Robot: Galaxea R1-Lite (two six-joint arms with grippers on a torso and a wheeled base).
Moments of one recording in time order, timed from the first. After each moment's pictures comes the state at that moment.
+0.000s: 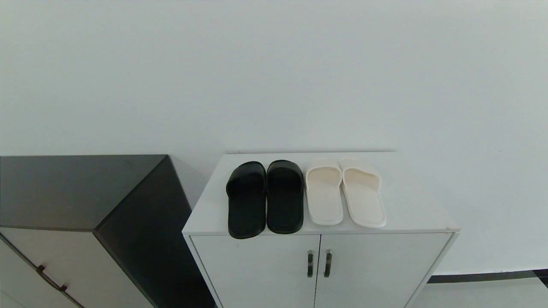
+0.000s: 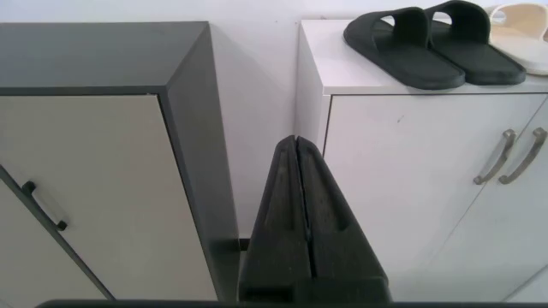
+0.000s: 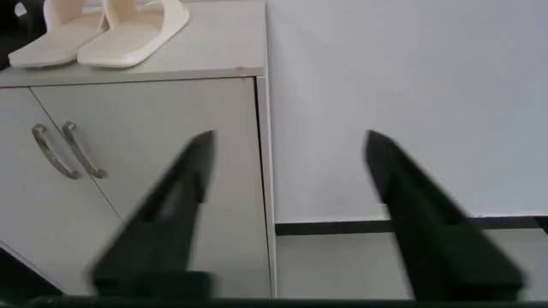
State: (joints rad) left arm 0.00 0.00 0.00 0.00 0.03 0.00; right arm 0.00 0.00 0.00 0.00 -0.01 -0.01
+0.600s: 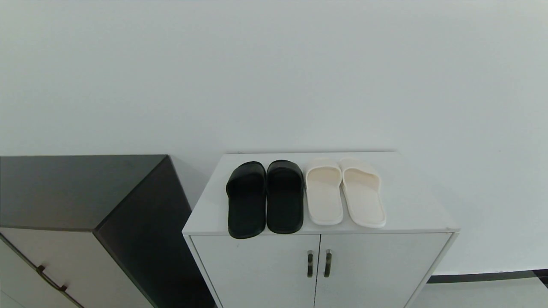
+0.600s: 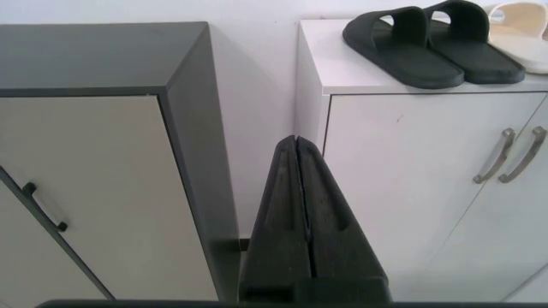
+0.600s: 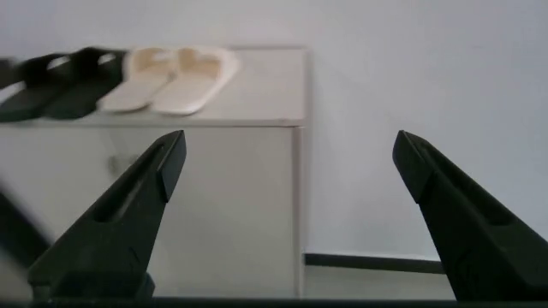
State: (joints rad) left arm 0.00 0.00 0.00 0.00 0.03 0.01; right arm 0.00 0.09 -0.18 0.06 0.11 0.04
